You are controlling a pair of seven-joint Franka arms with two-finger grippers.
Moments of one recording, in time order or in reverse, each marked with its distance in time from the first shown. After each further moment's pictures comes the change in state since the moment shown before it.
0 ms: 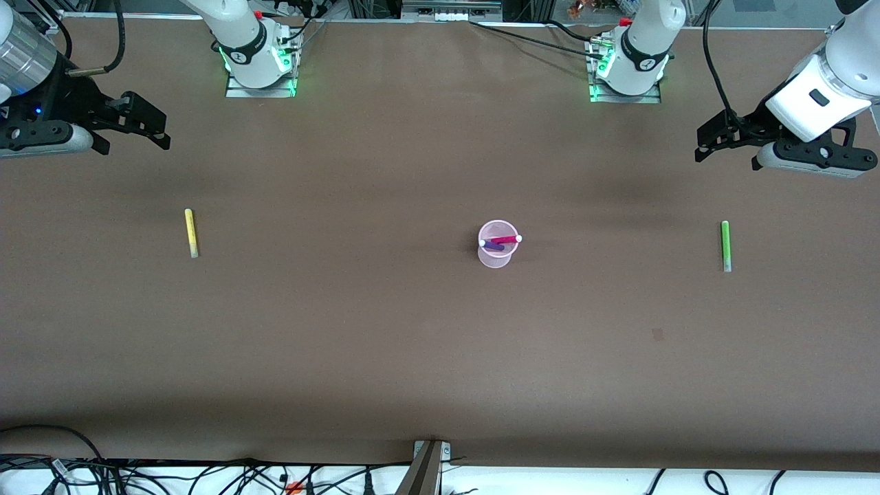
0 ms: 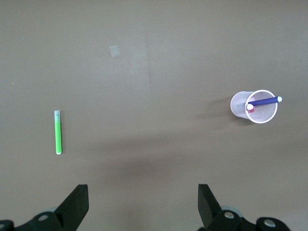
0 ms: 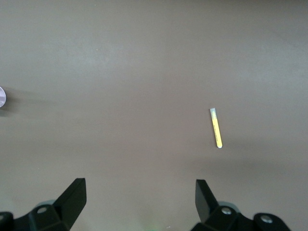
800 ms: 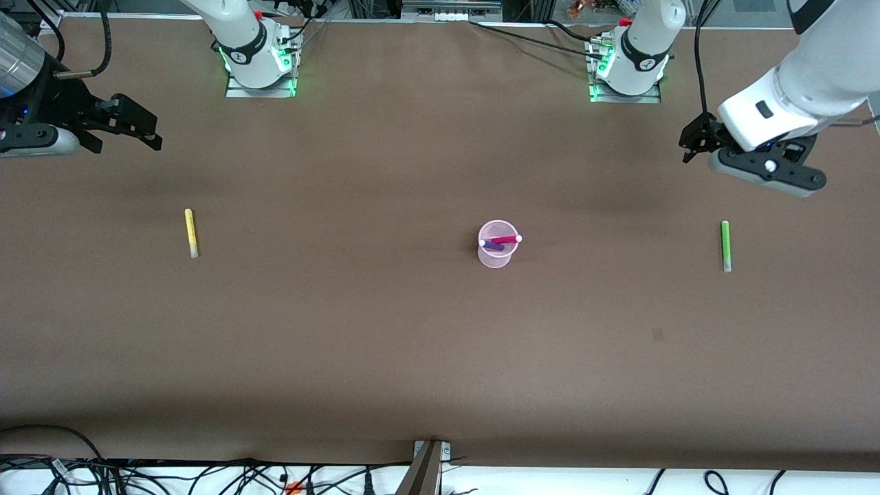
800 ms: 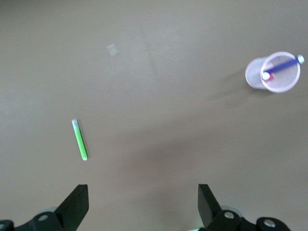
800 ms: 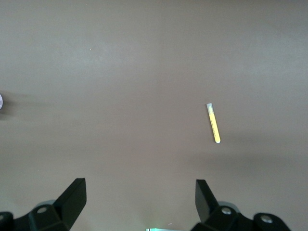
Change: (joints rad) left arm 0.011 0.034 -0.083 0.026 0.116 -0.040 0.087; right arm 0.000 -0.001 -0.026 -0.008 0.005 -0.009 0.013
